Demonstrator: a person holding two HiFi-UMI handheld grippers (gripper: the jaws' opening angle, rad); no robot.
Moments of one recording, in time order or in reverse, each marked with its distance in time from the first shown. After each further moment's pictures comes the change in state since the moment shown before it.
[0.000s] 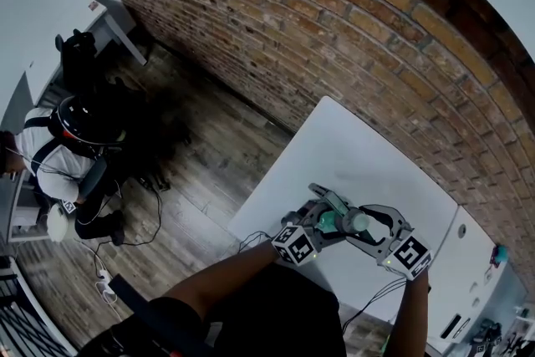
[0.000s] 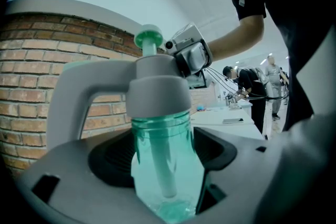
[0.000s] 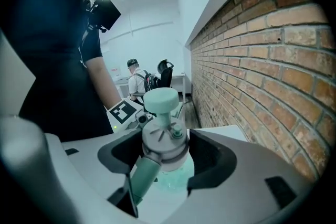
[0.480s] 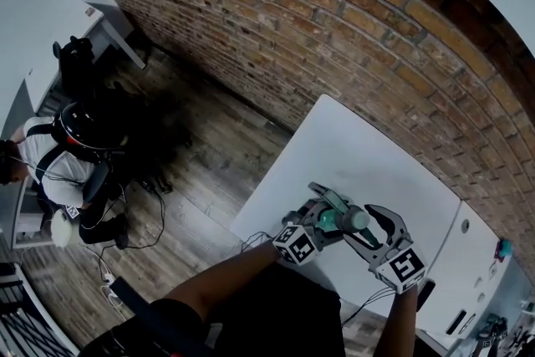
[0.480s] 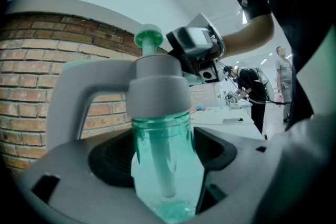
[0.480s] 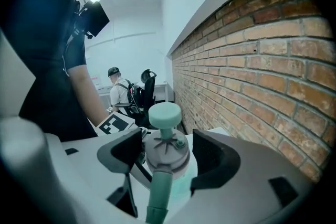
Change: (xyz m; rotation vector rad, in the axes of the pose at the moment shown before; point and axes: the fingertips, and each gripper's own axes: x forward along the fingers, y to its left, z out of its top) left arm 0.001 -0.001 -0.001 0.010 0.010 -0.007; right arm -0.009 0.000 0.016 0.093 -0.085 -0.214
